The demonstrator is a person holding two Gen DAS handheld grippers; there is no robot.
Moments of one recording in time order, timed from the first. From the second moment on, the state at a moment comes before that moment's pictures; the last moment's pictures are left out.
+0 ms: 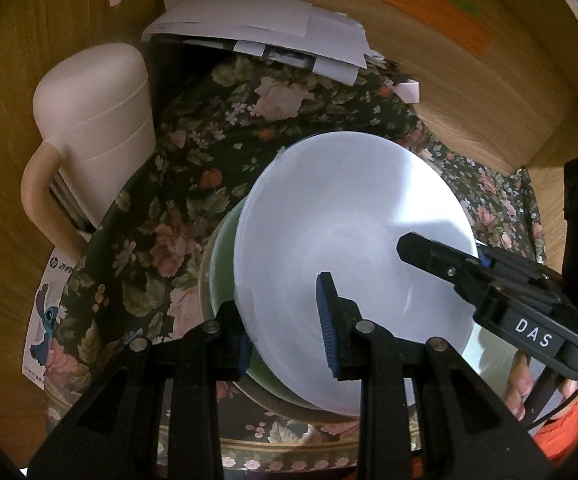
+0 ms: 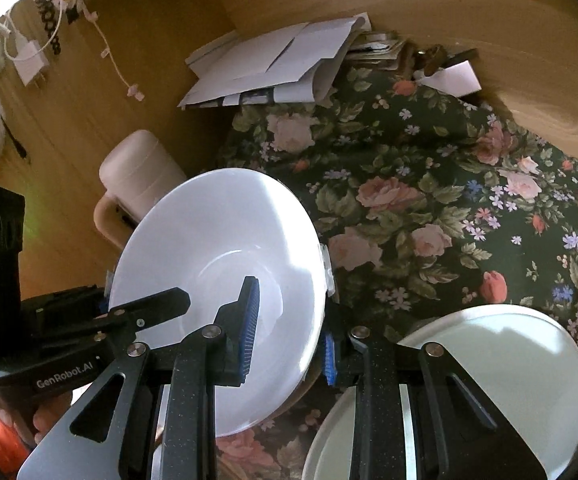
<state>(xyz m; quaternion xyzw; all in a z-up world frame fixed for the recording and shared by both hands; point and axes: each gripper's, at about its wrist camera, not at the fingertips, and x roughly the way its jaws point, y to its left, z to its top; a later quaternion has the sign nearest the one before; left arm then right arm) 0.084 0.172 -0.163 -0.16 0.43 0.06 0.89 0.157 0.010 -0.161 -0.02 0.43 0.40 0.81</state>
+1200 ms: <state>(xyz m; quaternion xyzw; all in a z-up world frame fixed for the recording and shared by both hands) 0.099 0.166 -0.147 -0.12 0.43 0.08 0.89 0.157 -0.005 -0.167 -0.04 0.44 0.39 0.81</state>
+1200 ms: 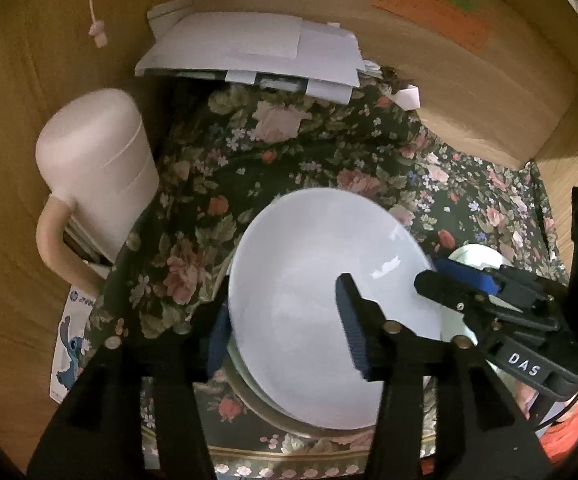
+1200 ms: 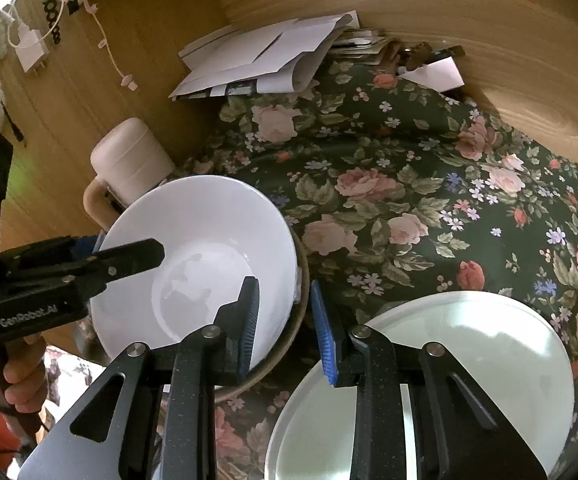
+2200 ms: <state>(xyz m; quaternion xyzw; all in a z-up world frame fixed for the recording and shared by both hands) 0.088 0.182 -0.167 -0.14 0.45 0.08 0.88 0.164 0.000 -0.175 -0.04 0.46 0.40 0.79</state>
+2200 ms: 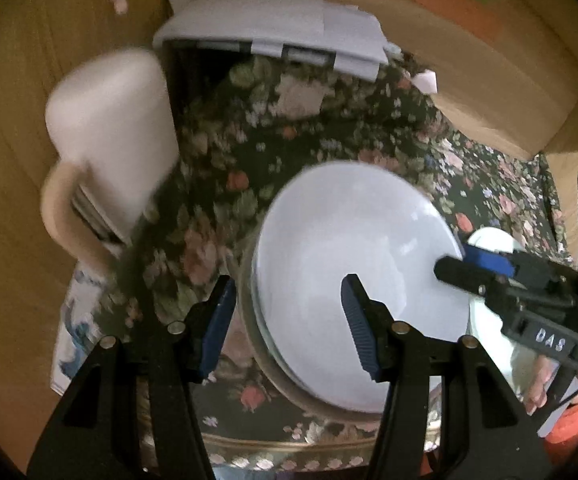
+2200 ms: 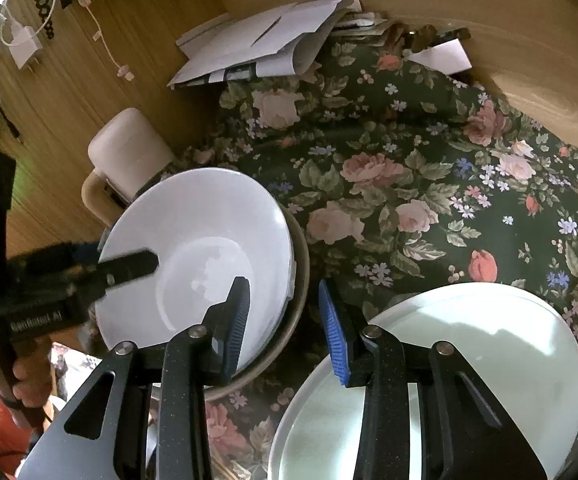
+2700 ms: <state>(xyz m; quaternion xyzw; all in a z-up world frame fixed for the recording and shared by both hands) 0.082 0.189 -0.196 -0.22 0.45 0.06 0.86 0.168 0.021 -0.194 -0.05 0.49 0.40 0.78</state>
